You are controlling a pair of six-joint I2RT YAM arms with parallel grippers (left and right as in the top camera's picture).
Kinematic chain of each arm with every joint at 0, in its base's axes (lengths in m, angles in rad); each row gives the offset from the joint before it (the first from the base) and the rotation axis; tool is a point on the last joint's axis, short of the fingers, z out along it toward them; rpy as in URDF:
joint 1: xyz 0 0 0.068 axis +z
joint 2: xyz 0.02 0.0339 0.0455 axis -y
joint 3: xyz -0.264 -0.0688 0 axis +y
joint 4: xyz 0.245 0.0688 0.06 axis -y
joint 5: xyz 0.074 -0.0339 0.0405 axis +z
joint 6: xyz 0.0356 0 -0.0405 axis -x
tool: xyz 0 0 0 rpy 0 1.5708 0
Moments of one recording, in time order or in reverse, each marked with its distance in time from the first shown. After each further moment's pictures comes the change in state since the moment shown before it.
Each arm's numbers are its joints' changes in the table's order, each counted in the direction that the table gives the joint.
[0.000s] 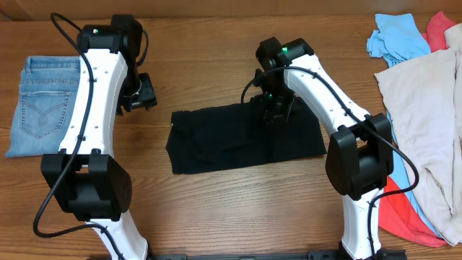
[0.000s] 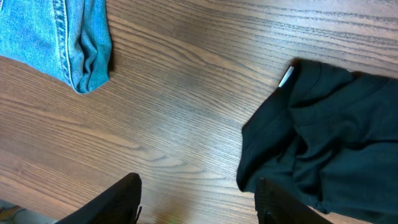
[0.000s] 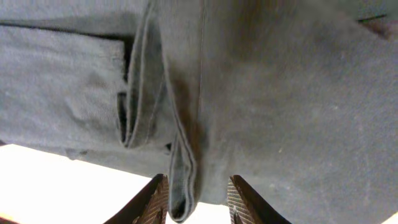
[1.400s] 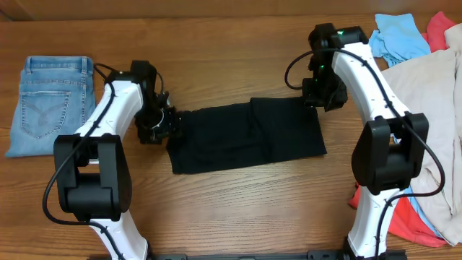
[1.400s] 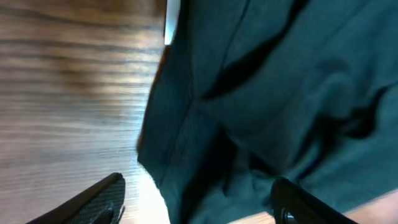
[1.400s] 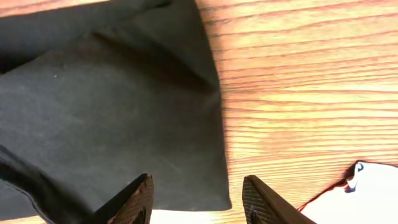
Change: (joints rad) left arm 0.000 0.000 0.546 0.477 -0.415 -0.249; right arm -0.251 0.033 -0.002 -0.035 -0.179 -0.113
